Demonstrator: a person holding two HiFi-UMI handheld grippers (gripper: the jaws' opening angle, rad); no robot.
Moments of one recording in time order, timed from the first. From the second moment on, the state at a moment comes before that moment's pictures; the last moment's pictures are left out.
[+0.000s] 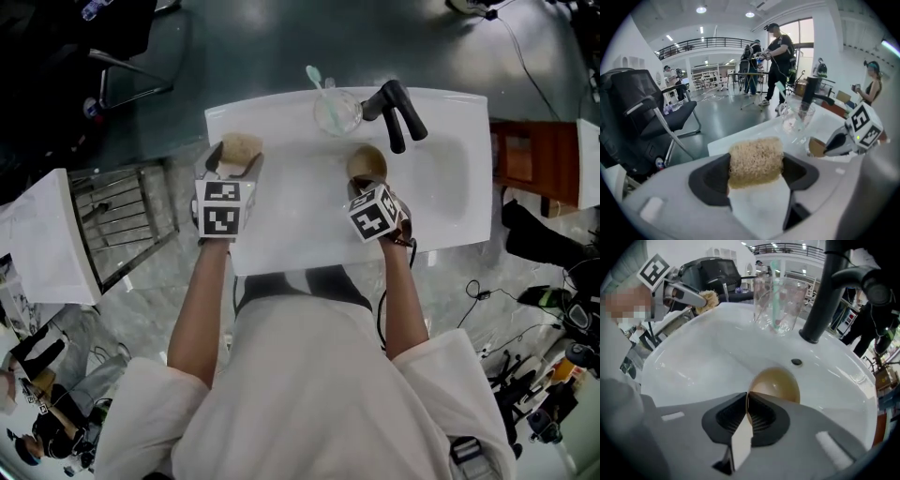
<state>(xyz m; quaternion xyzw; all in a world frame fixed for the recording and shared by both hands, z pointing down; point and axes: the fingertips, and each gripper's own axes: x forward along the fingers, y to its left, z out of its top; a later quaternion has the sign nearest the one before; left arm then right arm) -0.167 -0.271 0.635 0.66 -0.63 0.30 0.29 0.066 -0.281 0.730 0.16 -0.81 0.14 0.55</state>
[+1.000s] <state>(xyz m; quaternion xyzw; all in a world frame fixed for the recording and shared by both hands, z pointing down) 0.052 -0.198 0.428 0.95 -0.21 0.17 0.13 0.081 -0.194 0.501 0.24 -0.91 0.29 0.18</state>
